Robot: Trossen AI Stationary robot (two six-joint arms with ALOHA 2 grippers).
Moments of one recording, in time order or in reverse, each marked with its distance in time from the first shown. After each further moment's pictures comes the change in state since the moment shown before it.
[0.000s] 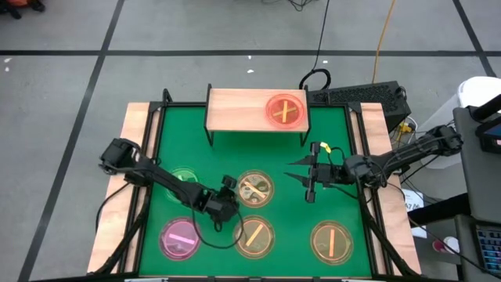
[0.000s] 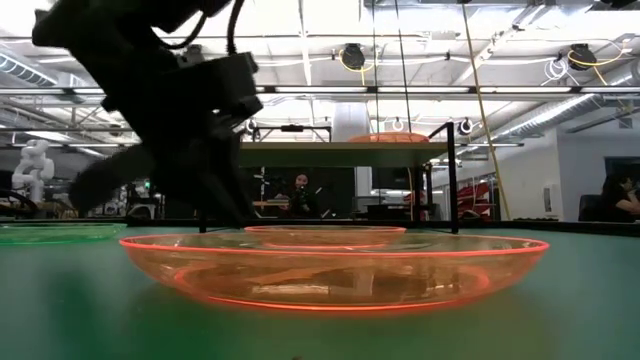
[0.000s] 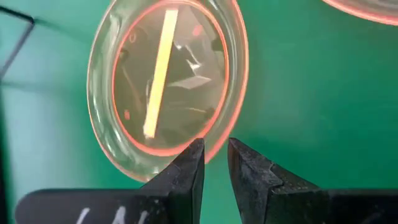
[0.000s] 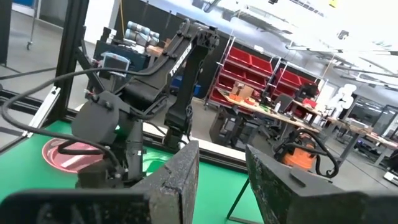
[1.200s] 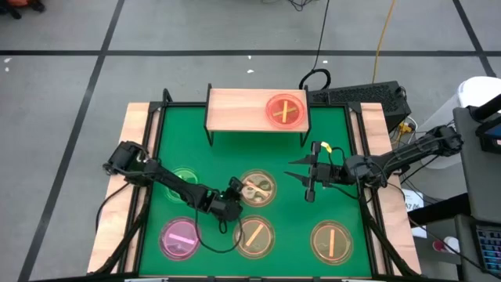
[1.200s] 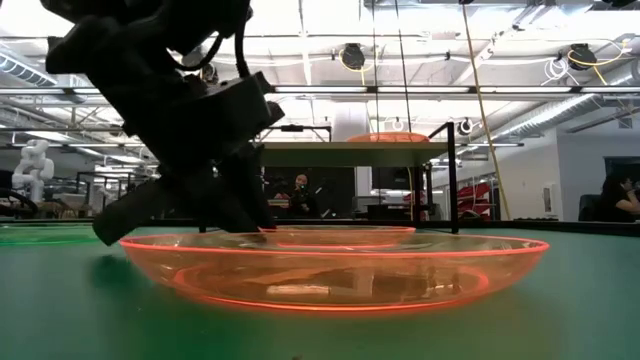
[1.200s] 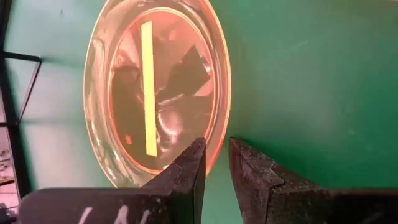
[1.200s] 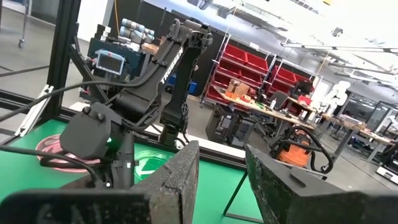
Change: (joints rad) left arm 0.021 0.082 0.000 0.135 -0.015 0.211; right arm 0.000 0.000 0.001 -0.004 0.025 0.007
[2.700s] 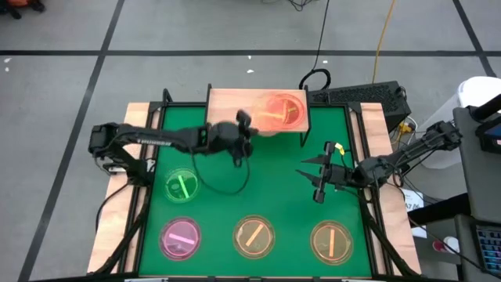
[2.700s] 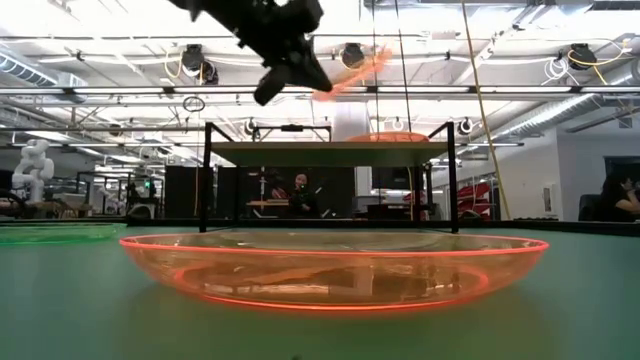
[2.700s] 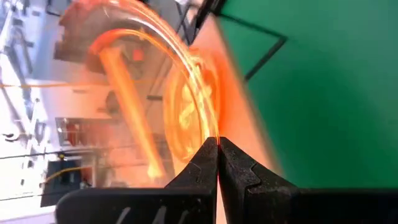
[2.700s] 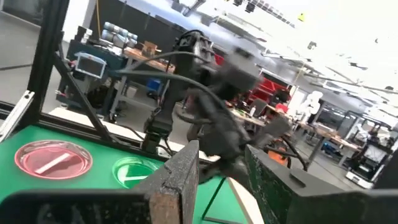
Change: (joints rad) left arm 0.491 -0.286 0.248 0.016 0.102 0.642; right arm 0.131 -0.108 0.000 -0.034 0.195 -0.103
